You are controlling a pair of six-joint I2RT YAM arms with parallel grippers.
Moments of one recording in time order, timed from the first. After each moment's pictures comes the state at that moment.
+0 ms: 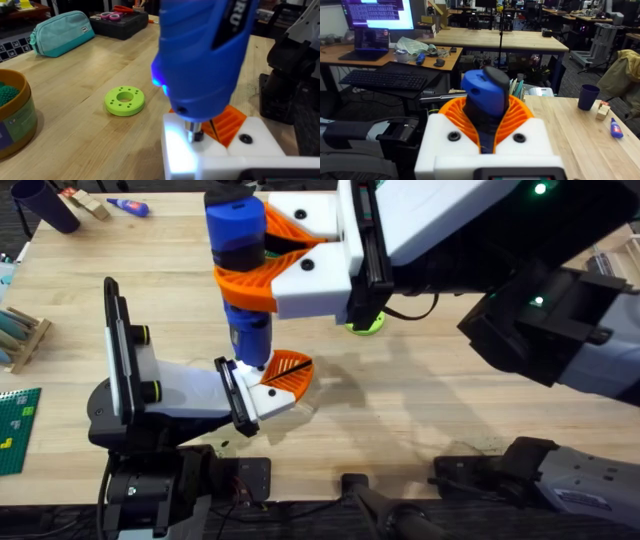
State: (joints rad) left arm 0.06 0.00 0.01 -0.13 1.21 0.03; right arm 0.76 1.25 0.85 0.60 -0.84 0.09
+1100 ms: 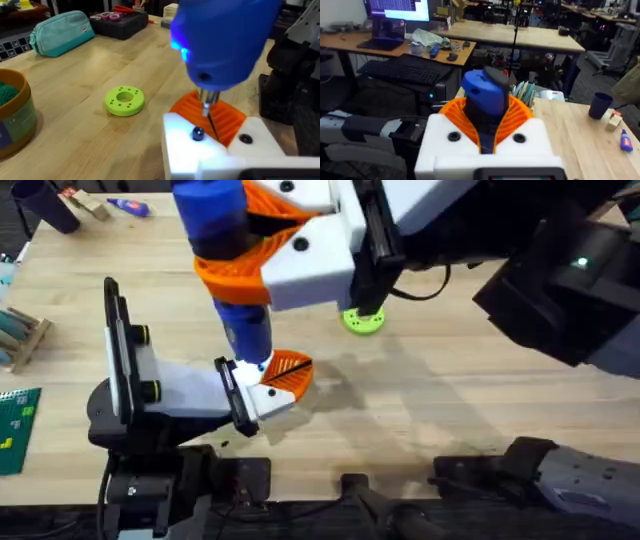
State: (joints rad) left arm 0.06 0.00 0.01 -0.12 1.21 0.03; right arm 0.76 1.26 1.00 0.41 -0.94 0.01
